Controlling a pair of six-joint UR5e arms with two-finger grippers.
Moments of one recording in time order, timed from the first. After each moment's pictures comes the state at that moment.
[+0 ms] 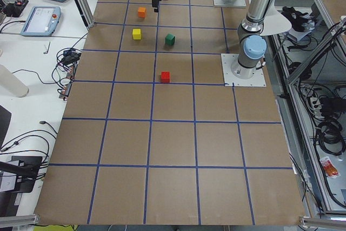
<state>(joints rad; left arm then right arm) -1.60 -1.64 -1.47 -1.60 1.58 0.10 1.58 -1.62 1.60 -1.46 -1.60 -0.11</state>
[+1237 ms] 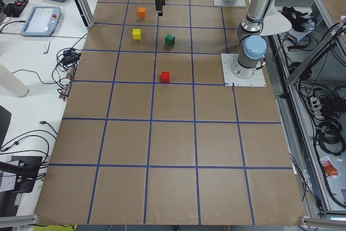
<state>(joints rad) -1.55 -1.65 -1.49 -1.66 1.63 0.10 1.58 -1.62 1.61 -1.46 -1.60 -0.11</state>
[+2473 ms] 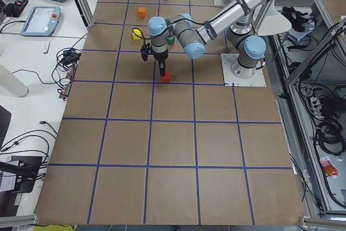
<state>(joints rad) -1.13 -1.75 -1.99 -1.01 1.61 0.36 1.58 -1.62 1.61 -1.45 -1.60 -0.11</state>
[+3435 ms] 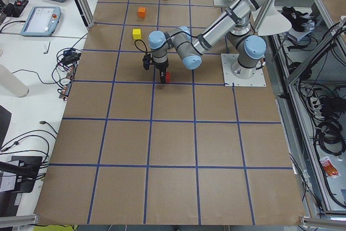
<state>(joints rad) -1.14 -1.85 -2.02 -0.95 1.60 0.39 1.58 -1.62 1.61 -1.46 -1.61 -0.10</state>
